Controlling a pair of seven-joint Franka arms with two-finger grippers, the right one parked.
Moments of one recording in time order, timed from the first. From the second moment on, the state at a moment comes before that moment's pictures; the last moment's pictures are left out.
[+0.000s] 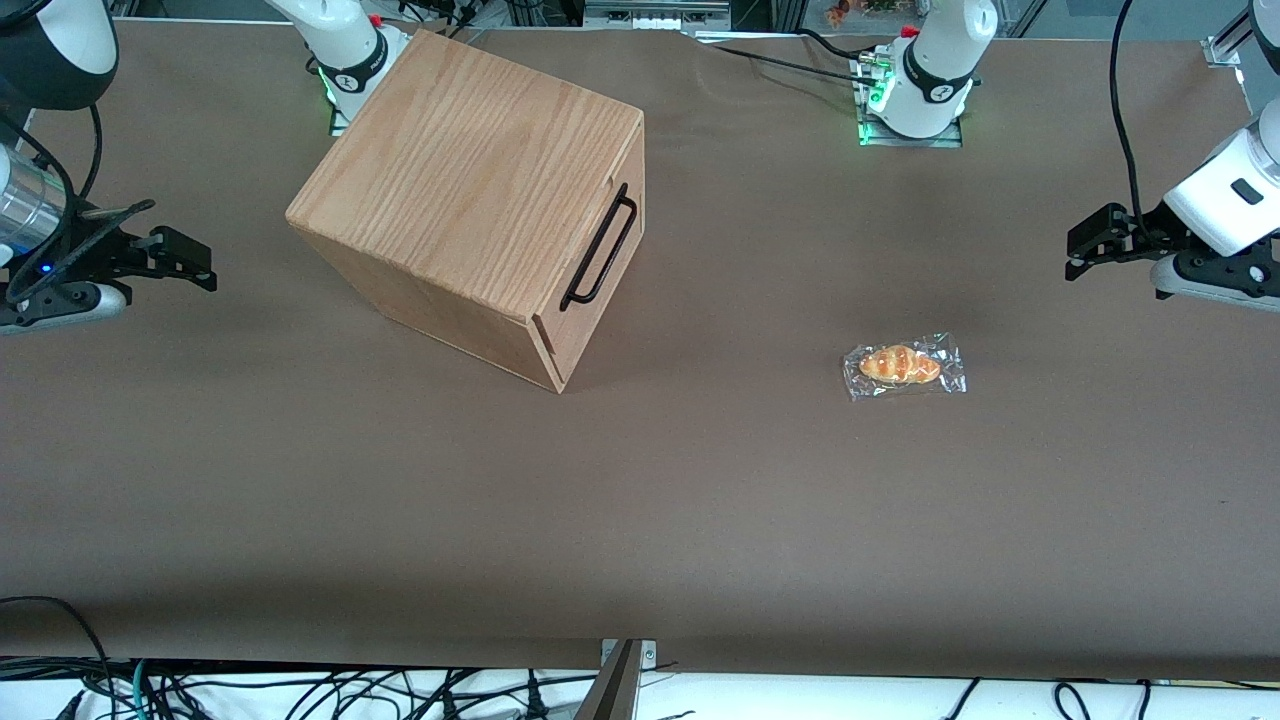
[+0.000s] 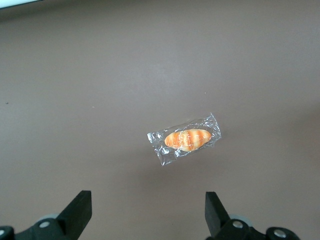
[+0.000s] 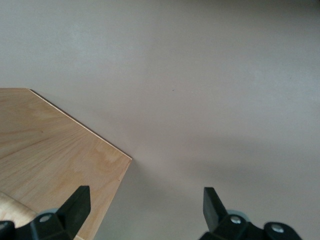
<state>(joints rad) 0.05 0.03 -0.09 -1.62 0.01 1.66 0.16</state>
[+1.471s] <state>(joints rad) 0.05 0.10 -0.09 -1.62 -0.14 1.64 0.10</state>
